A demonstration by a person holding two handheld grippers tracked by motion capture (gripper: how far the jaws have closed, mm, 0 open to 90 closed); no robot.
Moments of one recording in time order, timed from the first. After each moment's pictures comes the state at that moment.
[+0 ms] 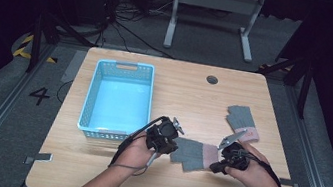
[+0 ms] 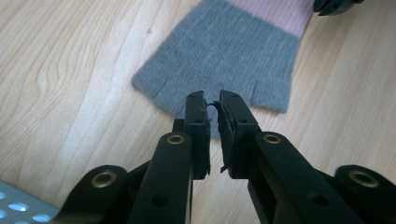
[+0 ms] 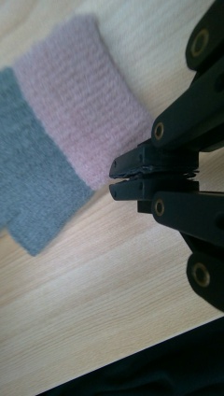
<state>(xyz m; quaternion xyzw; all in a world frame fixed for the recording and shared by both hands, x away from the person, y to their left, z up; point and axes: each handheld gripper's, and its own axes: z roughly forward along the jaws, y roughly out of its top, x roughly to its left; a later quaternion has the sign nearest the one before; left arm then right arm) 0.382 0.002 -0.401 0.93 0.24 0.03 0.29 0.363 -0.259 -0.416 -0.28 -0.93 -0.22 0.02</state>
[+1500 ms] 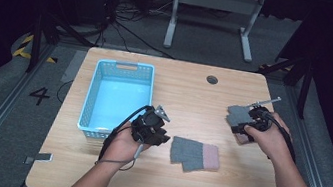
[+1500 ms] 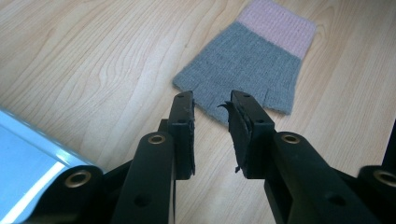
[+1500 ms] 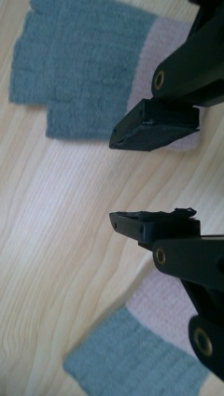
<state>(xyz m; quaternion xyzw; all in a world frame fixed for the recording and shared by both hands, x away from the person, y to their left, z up) 0.384 0.042 -0.376 0.90 0.28 0.03 0.33 0.457 -0.322 -0.384 -0.49 -0.84 -0.24 -0.08</state>
